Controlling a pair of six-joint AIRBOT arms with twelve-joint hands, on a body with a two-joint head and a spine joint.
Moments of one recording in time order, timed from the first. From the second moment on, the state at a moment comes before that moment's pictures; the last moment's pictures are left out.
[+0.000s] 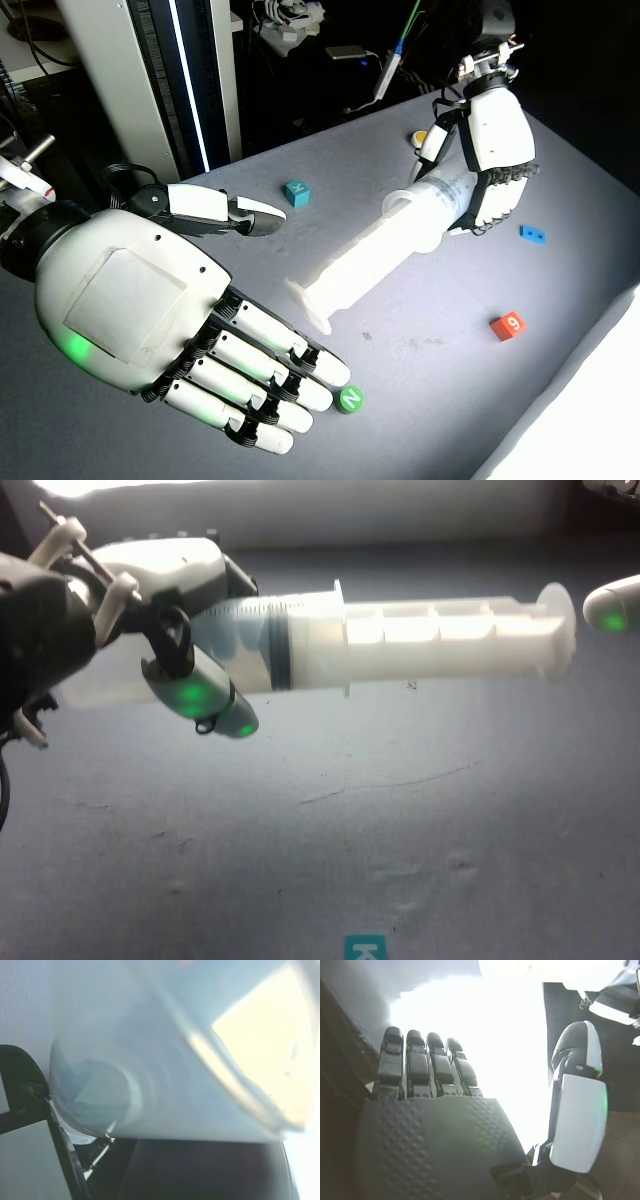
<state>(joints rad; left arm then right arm) 0.41 -0.94 0.87 -1.60 -0.48 2.24 -0.41 -0.65 0.92 0.19 0.33 -0.53</state>
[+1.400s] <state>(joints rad) 0.81 -1.00 0.94 -1.08 -0.55 1.52 -0.41 -0.66 0.91 0.19 0.34 -0.53</state>
